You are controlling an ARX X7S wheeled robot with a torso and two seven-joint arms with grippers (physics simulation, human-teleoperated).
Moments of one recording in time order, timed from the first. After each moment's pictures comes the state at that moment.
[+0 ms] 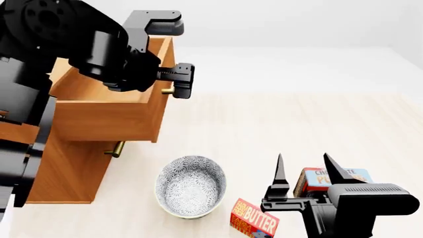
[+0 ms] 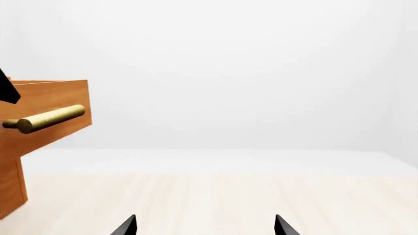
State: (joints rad) left arm -1.71 -0.24 0.70 -0.85 -1.33 -1.41 -0.41; right arm -0.07 0.34 -0.13 -0.72 0.33 0.43 0.34
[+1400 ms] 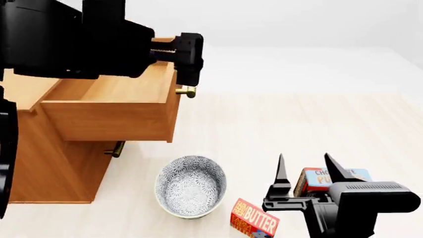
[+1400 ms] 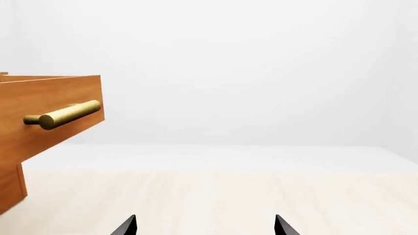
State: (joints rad) left arm -1.62 -0.38 0.49 -0.38 -2.14 -1.43 -1.12; right arm -0.06 0.37 -0.13 -0.73 0.37 0.46 0.37
